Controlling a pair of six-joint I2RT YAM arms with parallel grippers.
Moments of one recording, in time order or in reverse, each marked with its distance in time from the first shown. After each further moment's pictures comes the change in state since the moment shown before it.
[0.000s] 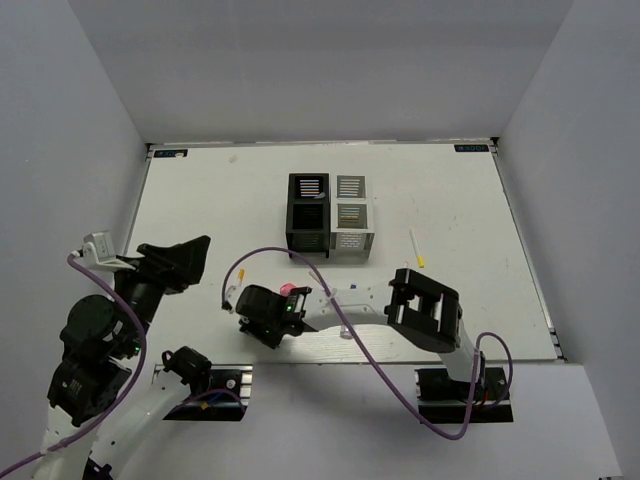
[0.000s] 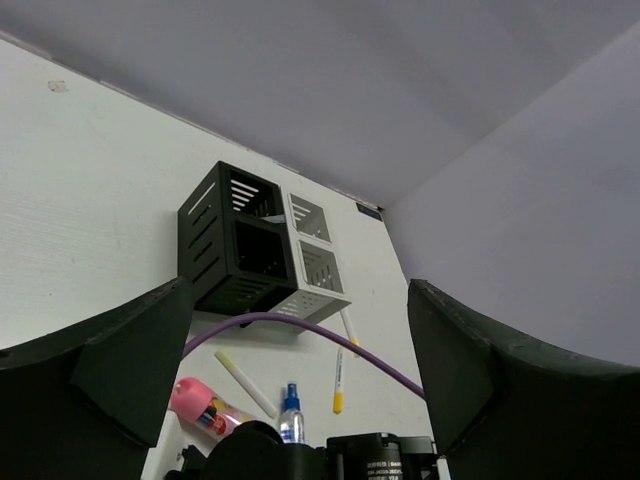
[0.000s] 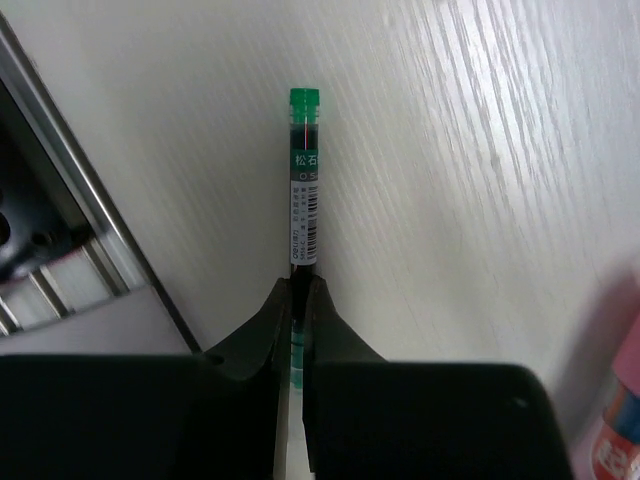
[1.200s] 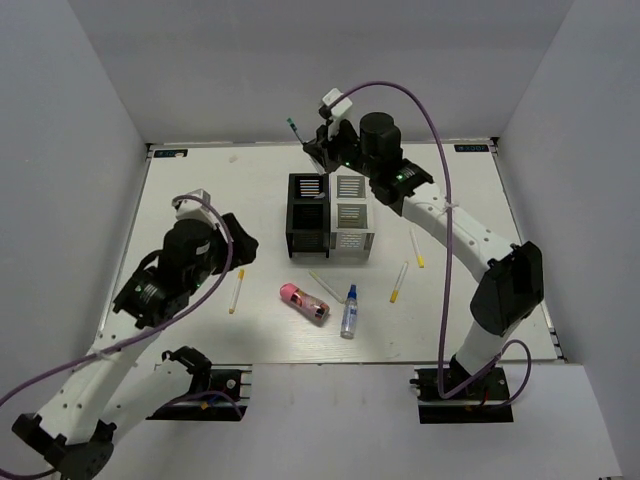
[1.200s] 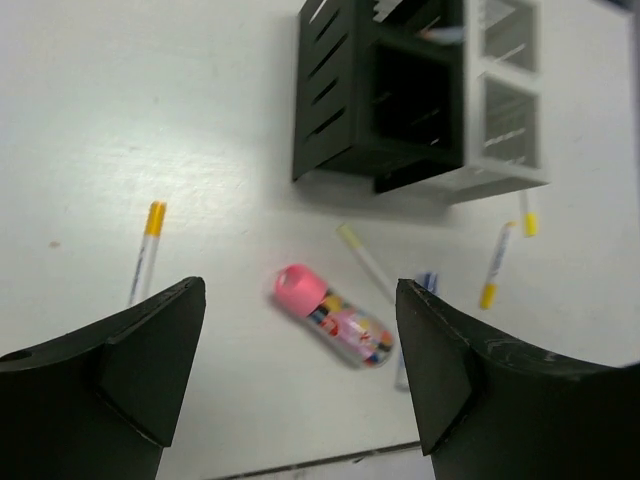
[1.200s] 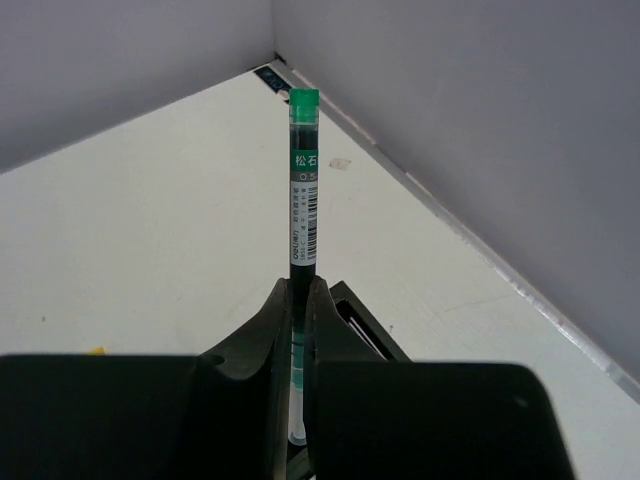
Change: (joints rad) left arm 0.000 0.447 -0.010 -0.111 0.065 0.047; right arm -0.717 -0.343 0.197 0.333 -0.263 -0.306
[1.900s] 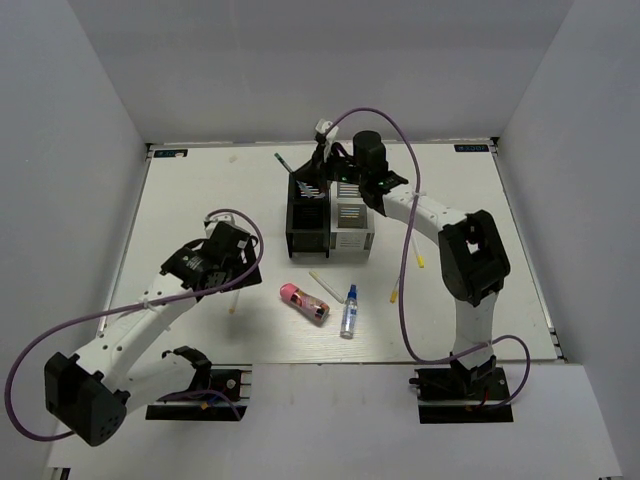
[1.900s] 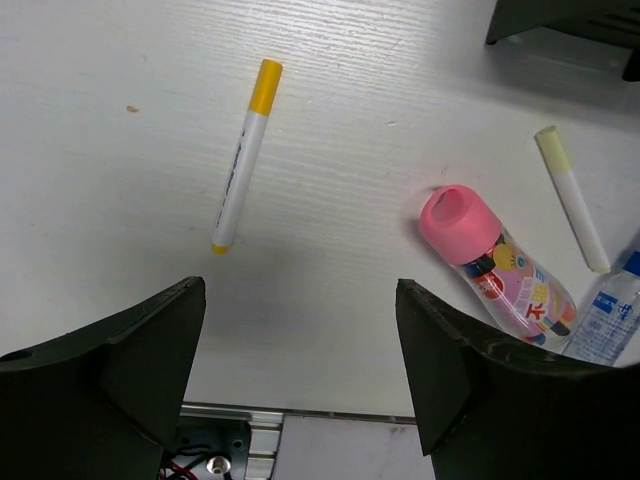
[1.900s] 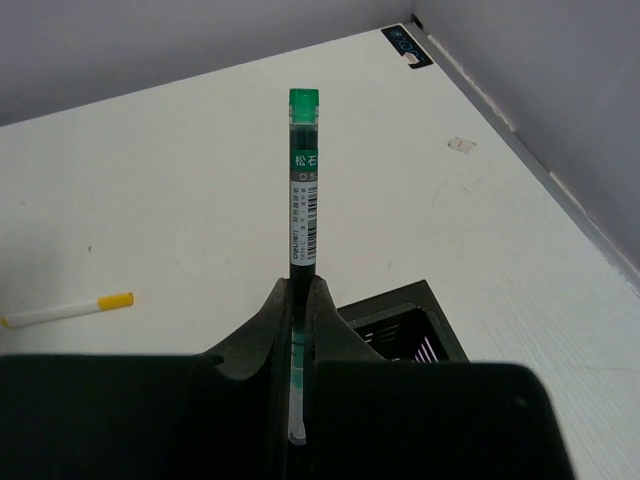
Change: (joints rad) left arm -0.008 0.272 -0.092 -0.181 -0.050 -0.024; right arm -0.101 0.259 -0.091 0.309 -0.451 0.041
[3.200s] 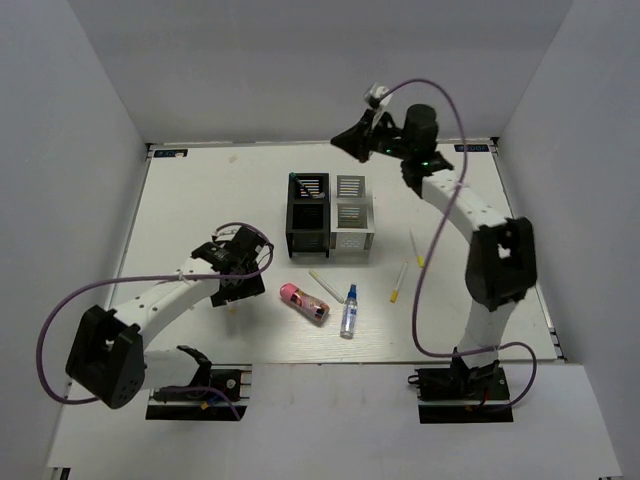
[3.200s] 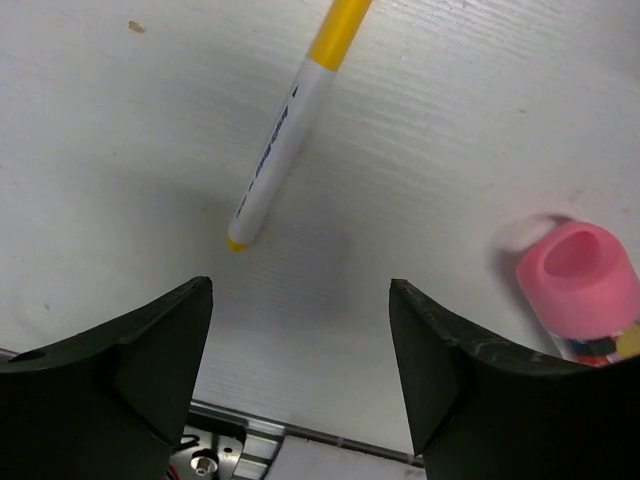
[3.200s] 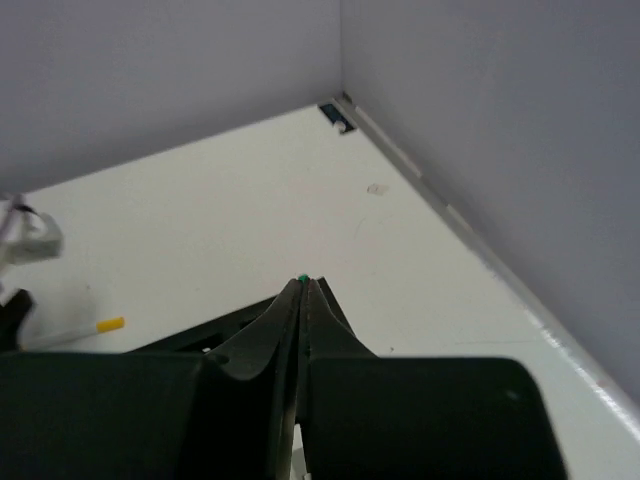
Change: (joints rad) left arm 0.000 0.204 -0.086 0.020 -0.024 -0.143; right arm -0.196 -0.068 0.024 0.073 -0.144 0.132
